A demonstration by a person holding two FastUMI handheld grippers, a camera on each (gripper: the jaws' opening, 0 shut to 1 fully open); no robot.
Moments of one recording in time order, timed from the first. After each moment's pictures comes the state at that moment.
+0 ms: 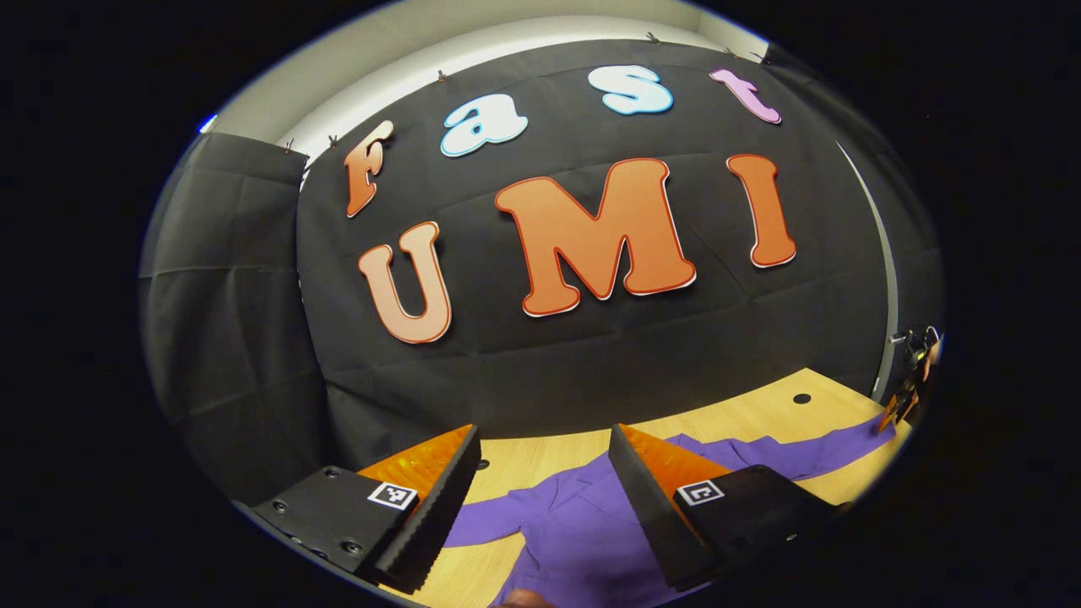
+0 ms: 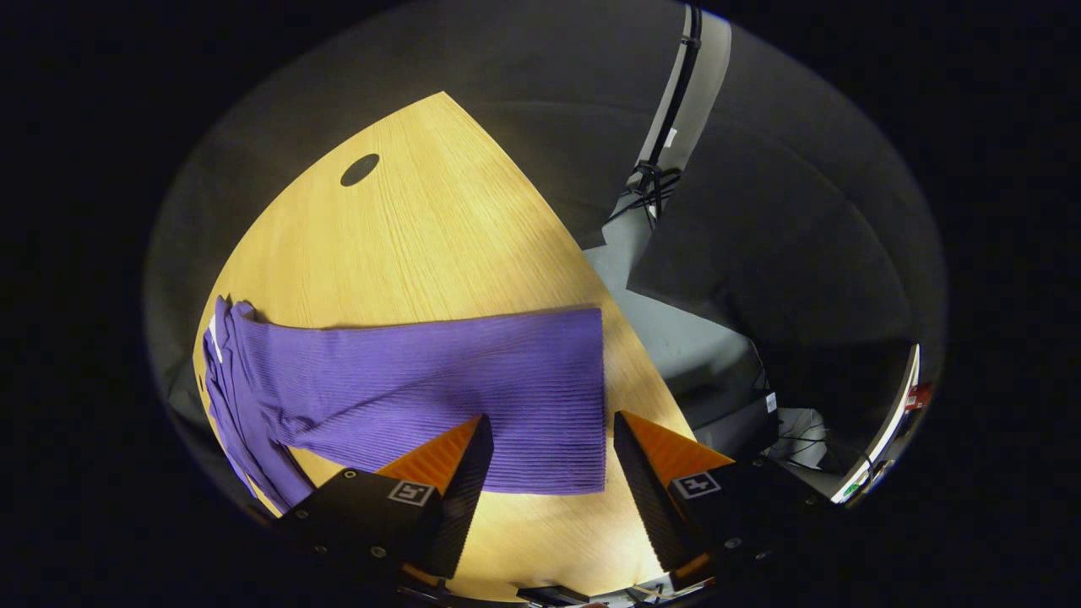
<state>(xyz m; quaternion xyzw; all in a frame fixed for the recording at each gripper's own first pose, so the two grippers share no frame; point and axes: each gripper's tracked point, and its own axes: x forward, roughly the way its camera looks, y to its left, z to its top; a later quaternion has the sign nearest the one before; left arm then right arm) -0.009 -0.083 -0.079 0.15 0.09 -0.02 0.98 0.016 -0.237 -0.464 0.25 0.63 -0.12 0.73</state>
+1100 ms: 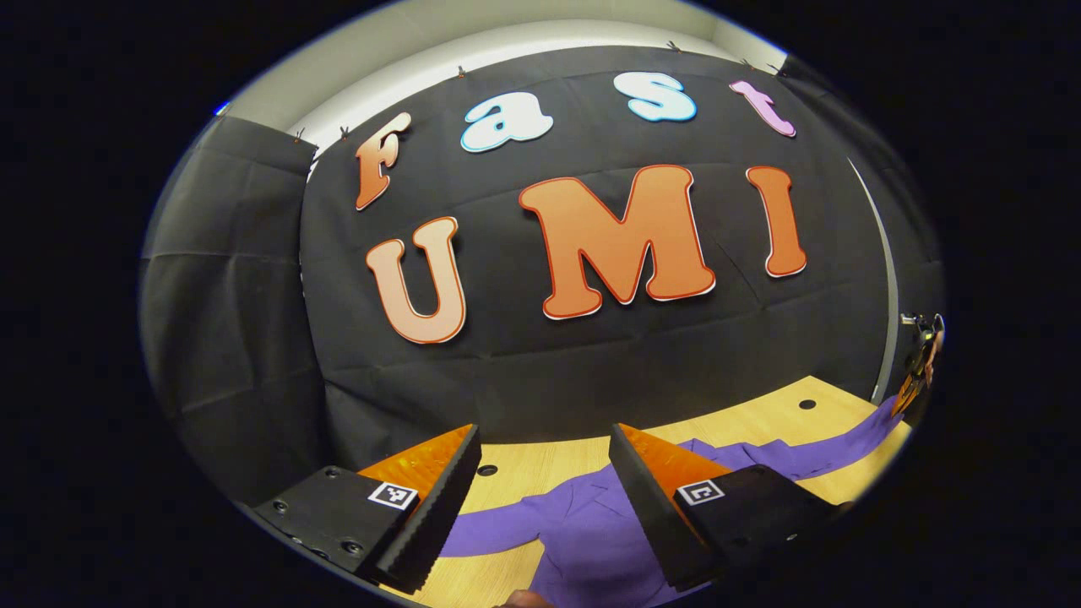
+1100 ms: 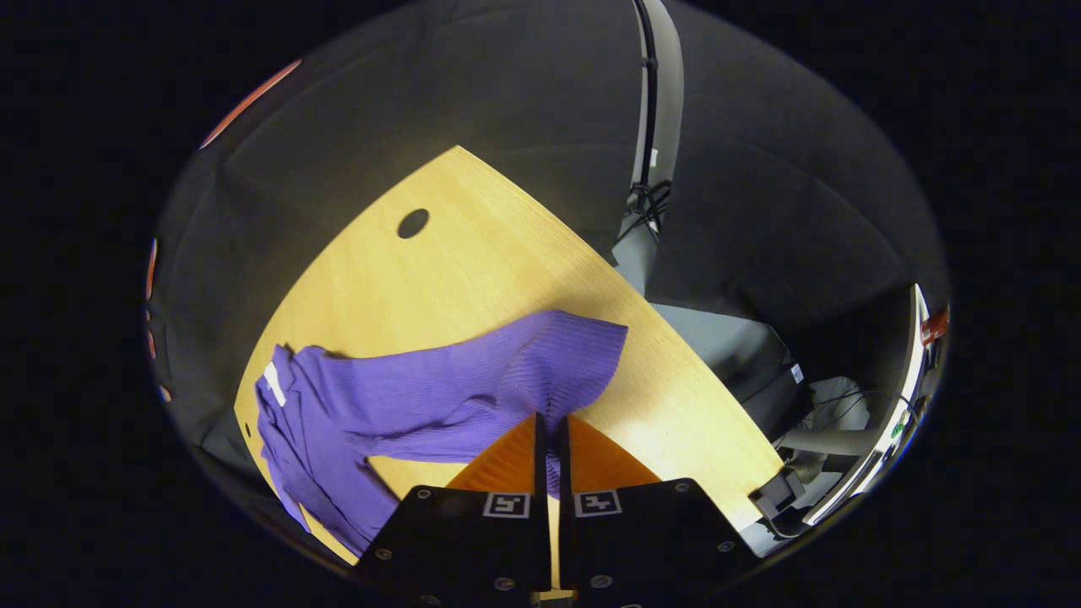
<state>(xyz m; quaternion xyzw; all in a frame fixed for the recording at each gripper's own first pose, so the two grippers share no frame) 0.011 -0.033 -0.068 0.13 0.08 -0.04 0.99 0.022 -0.198 -0.360 0.33 0.53 -0.15 0.77</state>
